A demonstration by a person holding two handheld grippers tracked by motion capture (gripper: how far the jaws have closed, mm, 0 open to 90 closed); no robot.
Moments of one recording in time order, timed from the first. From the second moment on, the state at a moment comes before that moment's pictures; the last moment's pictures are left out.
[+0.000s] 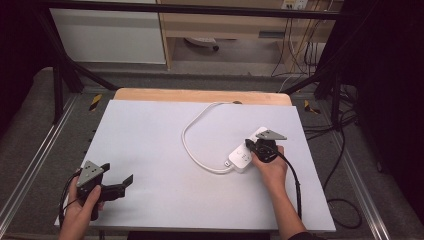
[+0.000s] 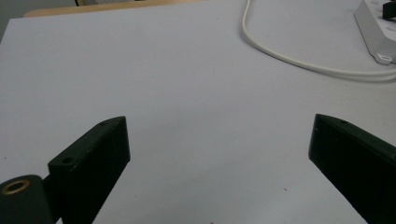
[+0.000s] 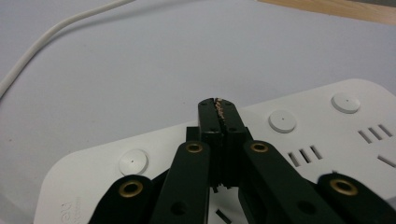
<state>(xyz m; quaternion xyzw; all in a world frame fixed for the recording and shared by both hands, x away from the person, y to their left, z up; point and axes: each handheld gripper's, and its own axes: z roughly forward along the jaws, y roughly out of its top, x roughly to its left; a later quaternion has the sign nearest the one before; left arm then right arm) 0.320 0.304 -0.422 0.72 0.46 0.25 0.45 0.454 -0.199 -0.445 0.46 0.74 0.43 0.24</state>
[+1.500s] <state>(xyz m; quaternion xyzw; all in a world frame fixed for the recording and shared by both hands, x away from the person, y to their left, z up) 0.319 0.305 -0.421 0.72 0.46 0.25 0.45 0.451 -0.200 -0.449 0.46 0.73 0.43 0.25</state>
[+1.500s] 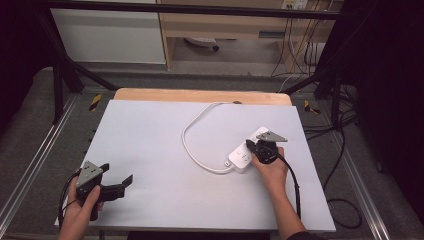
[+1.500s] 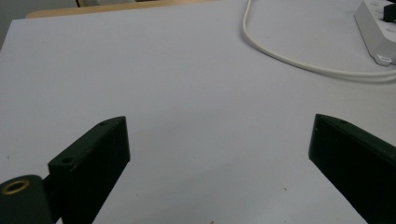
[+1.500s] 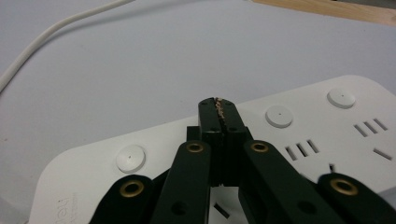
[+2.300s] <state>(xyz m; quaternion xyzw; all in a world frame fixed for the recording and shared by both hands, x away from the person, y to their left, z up) 0.319 0.306 -0.421 0.72 0.46 0.26 0.45 0.451 -0.198 -0.448 0.46 0.74 0.43 0.26</state>
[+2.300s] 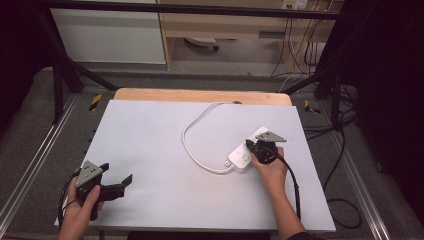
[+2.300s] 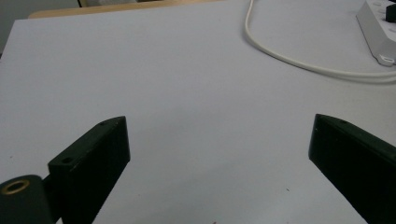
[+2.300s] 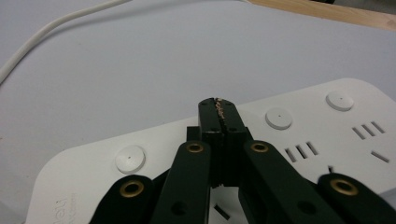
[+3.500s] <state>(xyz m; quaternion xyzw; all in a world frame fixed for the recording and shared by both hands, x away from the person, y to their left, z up) 0.321 0.307 -0.422 0.72 0.46 0.26 0.44 0.447 -0.200 -0.440 0.47 0.71 0.47 0.24</state>
